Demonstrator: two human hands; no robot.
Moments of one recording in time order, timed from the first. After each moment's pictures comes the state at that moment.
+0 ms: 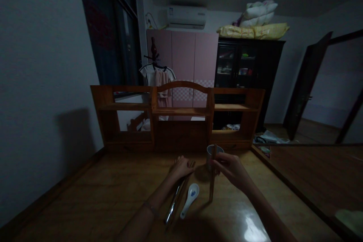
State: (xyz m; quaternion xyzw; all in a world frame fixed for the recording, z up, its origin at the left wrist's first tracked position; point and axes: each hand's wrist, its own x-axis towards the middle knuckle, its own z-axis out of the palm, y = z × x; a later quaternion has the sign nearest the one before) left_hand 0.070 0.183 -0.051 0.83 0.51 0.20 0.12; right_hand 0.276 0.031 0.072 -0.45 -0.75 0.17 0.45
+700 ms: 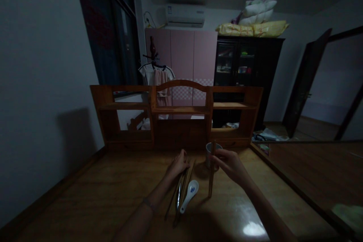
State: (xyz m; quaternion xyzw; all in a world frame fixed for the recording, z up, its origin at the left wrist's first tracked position) left_hand 0.062 0.195 -0.063 0.78 0.53 0.26 0.19; right_hand 0.278 0.033 0.071 -0.45 -0.74 0.17 0.46
